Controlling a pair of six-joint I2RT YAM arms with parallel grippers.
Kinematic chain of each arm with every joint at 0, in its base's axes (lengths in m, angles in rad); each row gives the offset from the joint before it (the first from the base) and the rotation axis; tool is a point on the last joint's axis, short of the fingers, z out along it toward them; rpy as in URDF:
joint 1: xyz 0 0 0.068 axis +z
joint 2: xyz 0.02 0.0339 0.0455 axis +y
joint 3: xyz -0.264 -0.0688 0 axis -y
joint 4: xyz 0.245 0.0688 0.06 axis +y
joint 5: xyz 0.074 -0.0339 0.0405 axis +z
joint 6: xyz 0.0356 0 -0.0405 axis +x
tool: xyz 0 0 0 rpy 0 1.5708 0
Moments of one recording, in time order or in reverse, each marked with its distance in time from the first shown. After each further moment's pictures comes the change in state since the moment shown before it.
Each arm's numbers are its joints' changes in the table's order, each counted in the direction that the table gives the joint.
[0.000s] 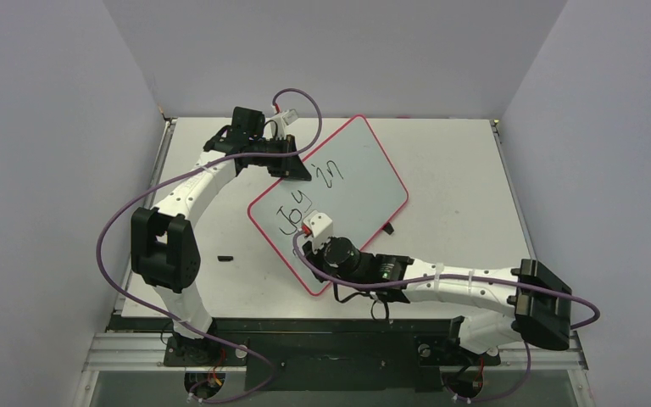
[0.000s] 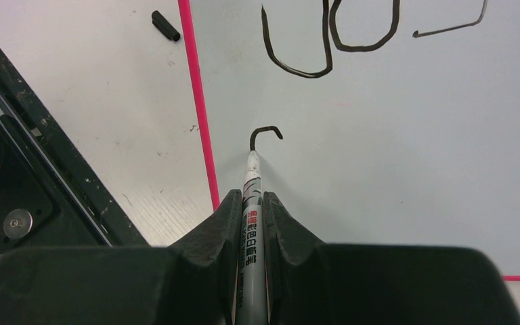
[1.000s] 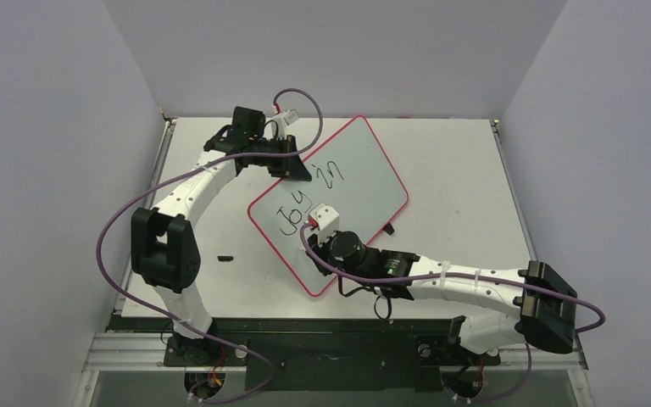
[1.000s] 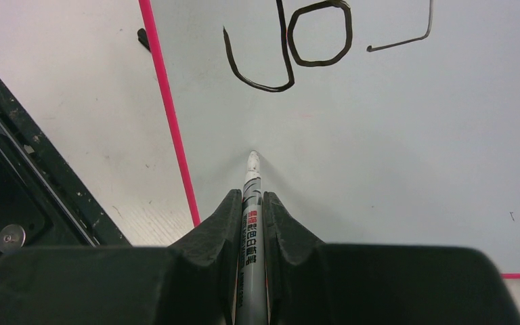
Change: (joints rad) left arm -0.003 0.000 0.006 0.014 -0.003 0.006; right arm -0.033 -0.043 -0.017 0.001 0.006 0.000
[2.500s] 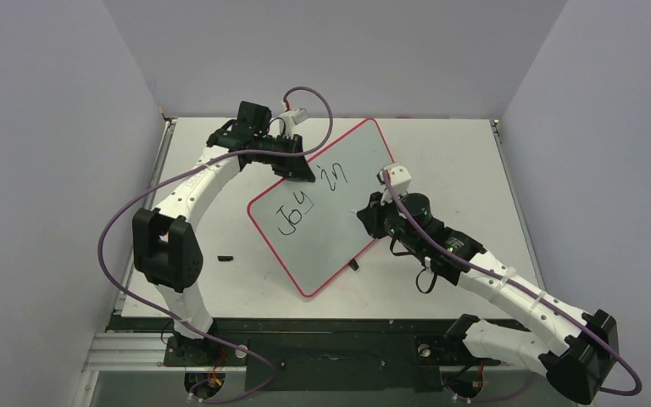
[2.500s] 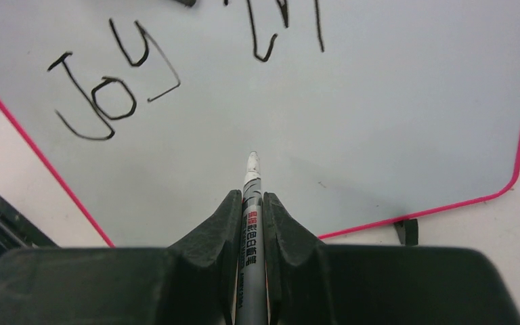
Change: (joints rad) left arm -0.039 0.013 0.093 0.121 -0.013 0.123; right arm -0.424 -0.282 0.012 0.221 0.163 0.060
